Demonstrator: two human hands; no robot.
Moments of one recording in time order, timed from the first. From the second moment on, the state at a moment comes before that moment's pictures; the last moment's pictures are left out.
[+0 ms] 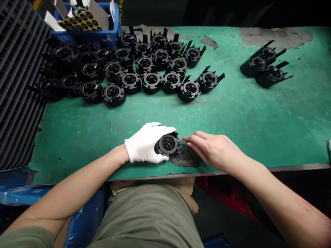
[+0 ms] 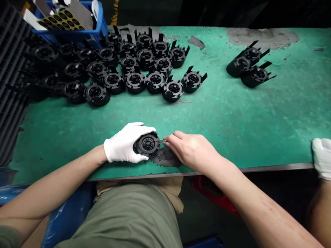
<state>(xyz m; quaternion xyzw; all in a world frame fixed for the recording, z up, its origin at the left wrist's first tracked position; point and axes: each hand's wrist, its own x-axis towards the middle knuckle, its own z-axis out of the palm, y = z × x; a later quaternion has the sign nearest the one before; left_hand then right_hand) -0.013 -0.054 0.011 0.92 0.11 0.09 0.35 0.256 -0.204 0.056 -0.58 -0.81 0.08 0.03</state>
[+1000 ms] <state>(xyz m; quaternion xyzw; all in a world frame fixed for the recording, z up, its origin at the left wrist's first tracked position) -0.011 -0.059 0.000 0.92 0.14 0.20 0.31 0.288 -0.181 0.066 -0.58 -0.77 0.23 0.14</state>
